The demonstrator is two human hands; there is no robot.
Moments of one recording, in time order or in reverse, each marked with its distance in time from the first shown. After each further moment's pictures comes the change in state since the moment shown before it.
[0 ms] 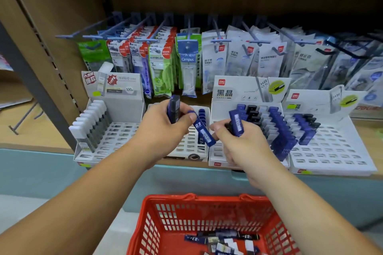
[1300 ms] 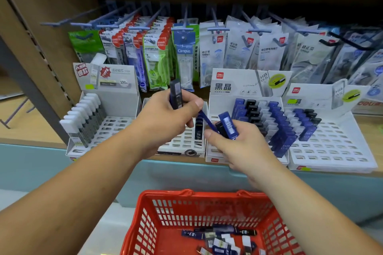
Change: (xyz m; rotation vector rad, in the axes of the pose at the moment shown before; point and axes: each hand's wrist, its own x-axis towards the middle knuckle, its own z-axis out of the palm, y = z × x) left_hand 0.009 0.011 0.007 -0.105 -0.134 -0.035; right_hand -0.002 0.009 -0.009 -0.122 -0.103 -0.026
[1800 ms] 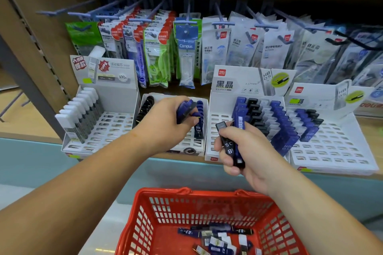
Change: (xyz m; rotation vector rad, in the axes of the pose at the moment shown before) left_hand 0.012 -0.033 -0.003 0.457 -0.023 0.173; right_hand 0.000 0.001 -0.004 0.401 -0.070 0.278
